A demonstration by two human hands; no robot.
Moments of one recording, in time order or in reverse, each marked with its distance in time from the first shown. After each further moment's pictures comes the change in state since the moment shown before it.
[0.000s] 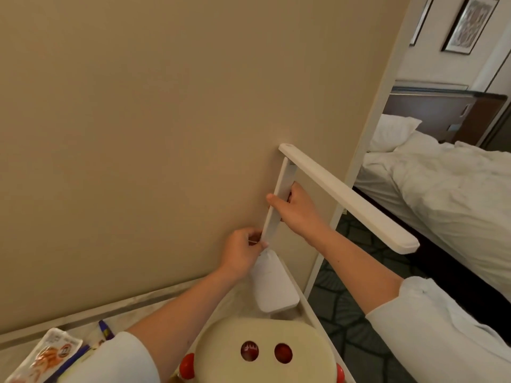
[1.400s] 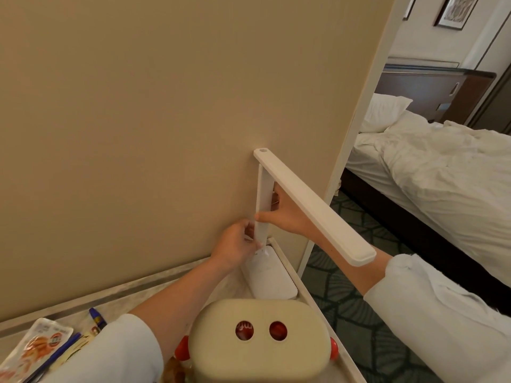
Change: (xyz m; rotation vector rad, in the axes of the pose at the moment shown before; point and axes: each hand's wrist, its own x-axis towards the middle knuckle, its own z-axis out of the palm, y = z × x) left_hand -0.001 -0.022 0.010 0.126 -0.132 -0.046; right_hand -0.015 0.023 0.006 -0.216 -0.200 0.027
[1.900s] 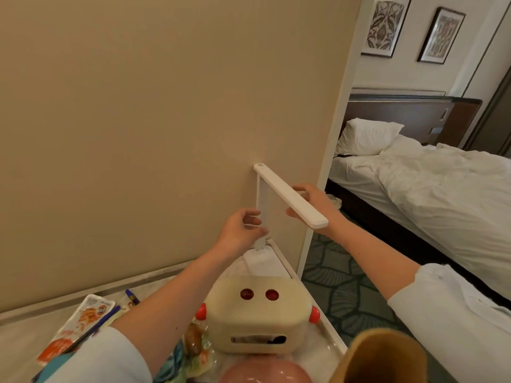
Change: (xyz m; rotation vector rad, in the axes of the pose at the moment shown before) left_hand -0.099 0.086 -0.037 -0.256 0.079 0.035; right_hand -0.093 -0.015 -0.063 0.081 0.119 -0.016
